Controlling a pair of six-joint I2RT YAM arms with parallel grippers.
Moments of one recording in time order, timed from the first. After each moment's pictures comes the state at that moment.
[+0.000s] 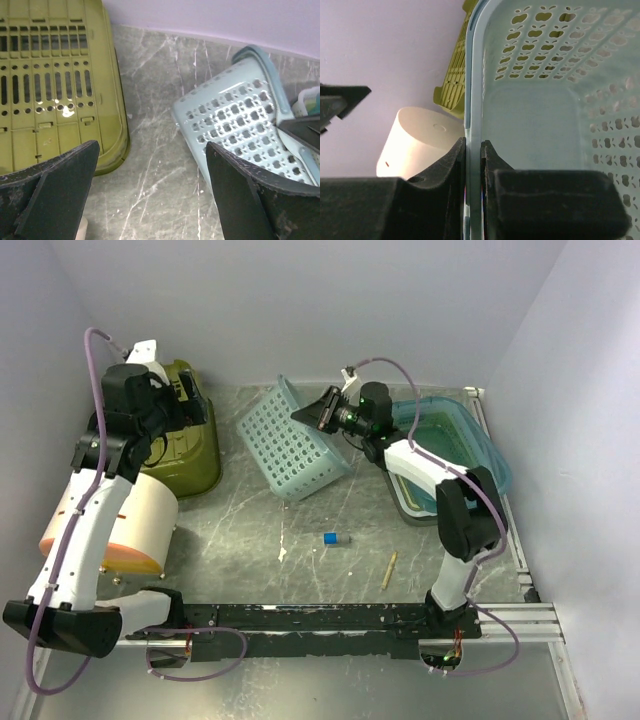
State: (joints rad) left arm -0.18 1.20 1.46 -0.66 -0.11 -0.29; right arm 0.45 1.76 1.27 0.41 -0.57 0.85
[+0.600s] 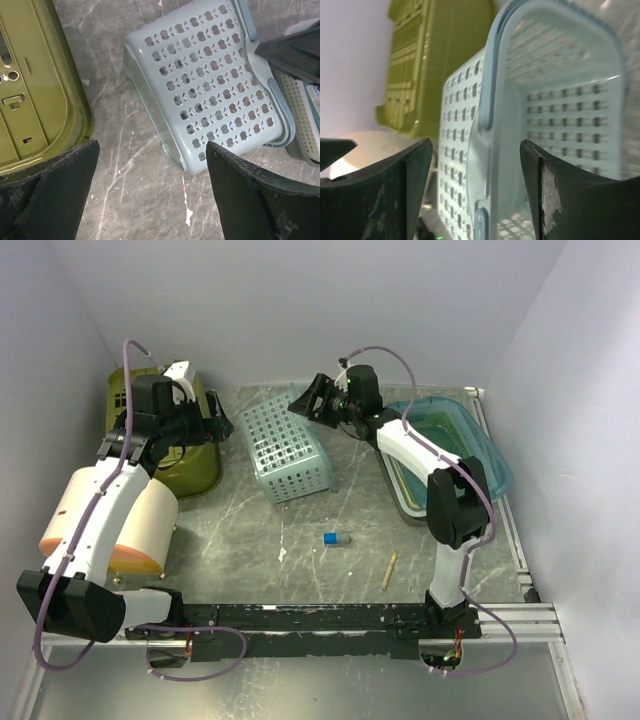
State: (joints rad) left arm -0.18 1.27 1.32 -0.61 0.14 -0.30; right arm 0.45 1.93 1.51 0.08 -0.45 0.82
